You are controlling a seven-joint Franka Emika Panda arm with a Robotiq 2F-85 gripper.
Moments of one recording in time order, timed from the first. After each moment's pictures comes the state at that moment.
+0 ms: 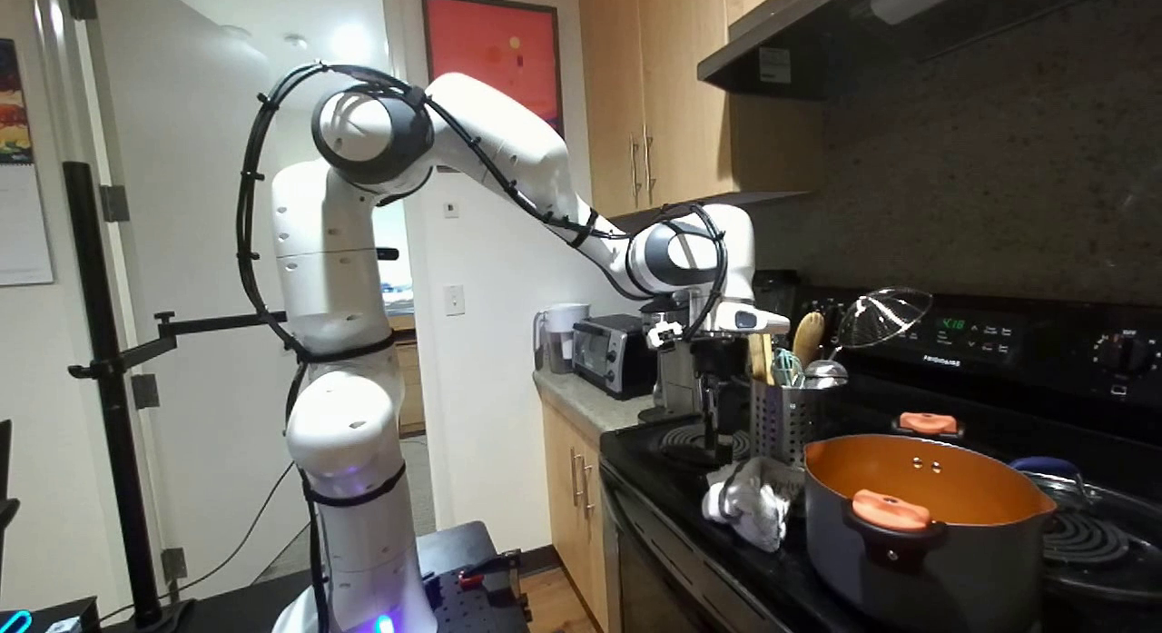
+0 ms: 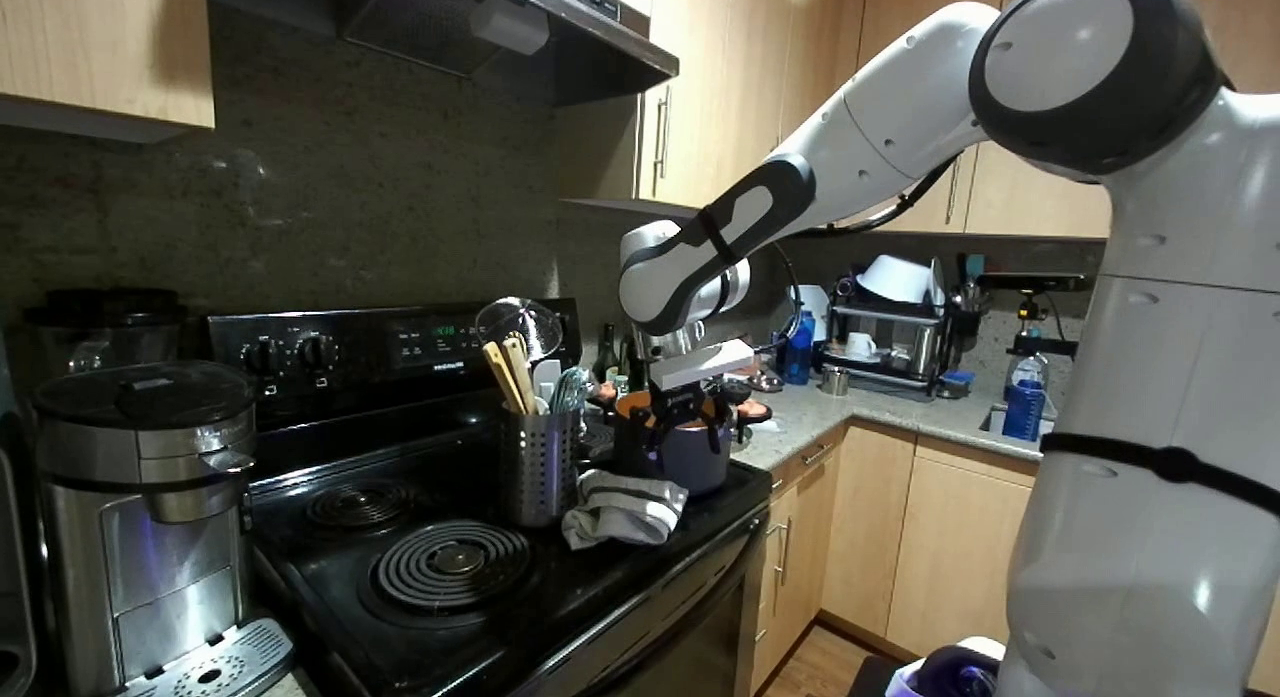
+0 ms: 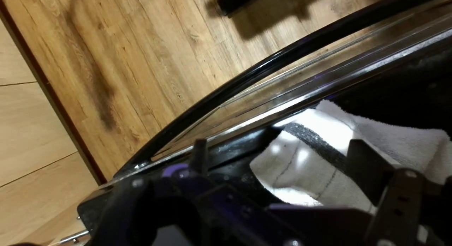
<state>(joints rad) -0.17 -0.05 -0.11 -2.25 -0.23 2.04 0.38</state>
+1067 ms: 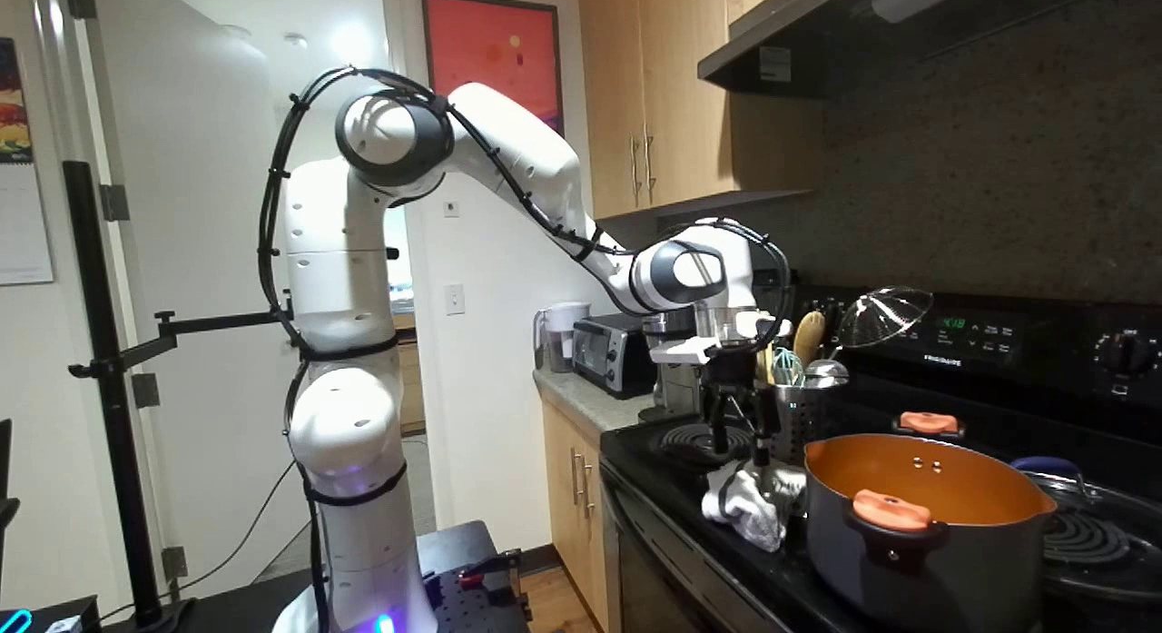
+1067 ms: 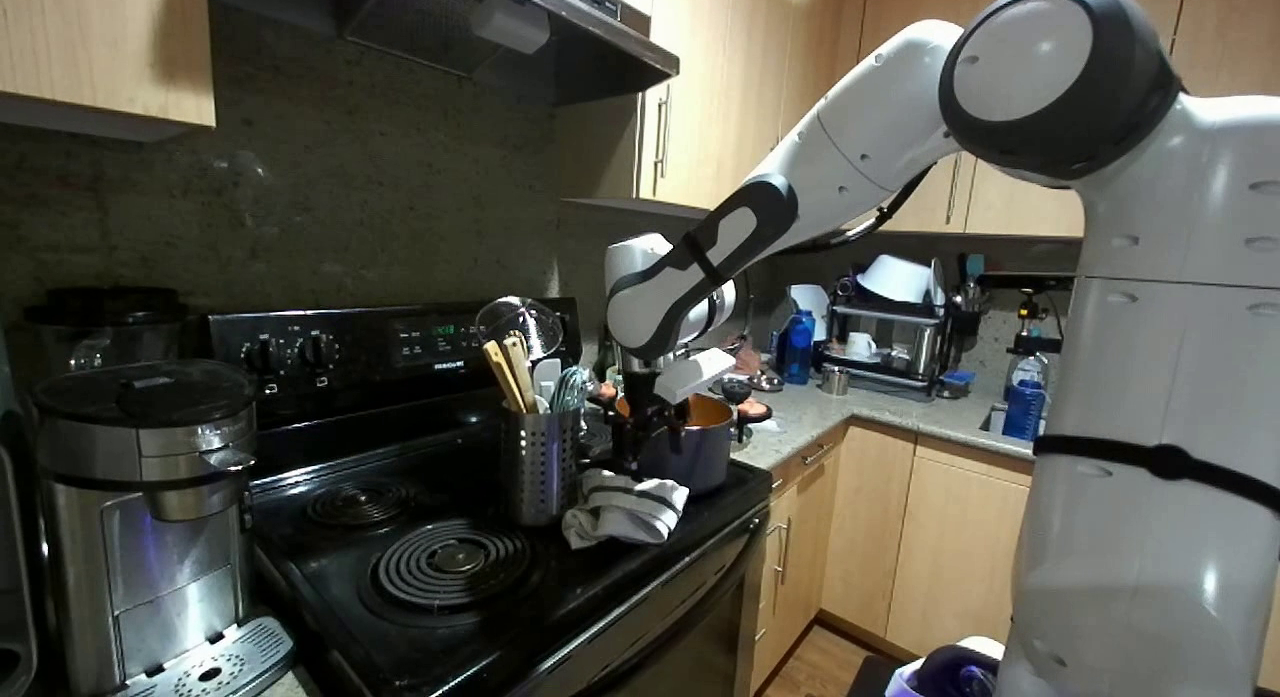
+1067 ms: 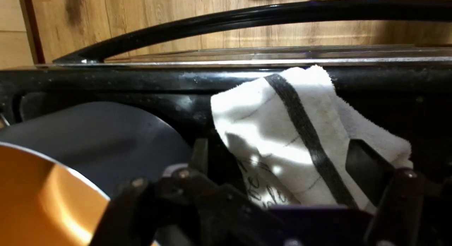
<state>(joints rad) -0.13 0.01 -0.11 -2.25 -0.27 2.24 0.00</state>
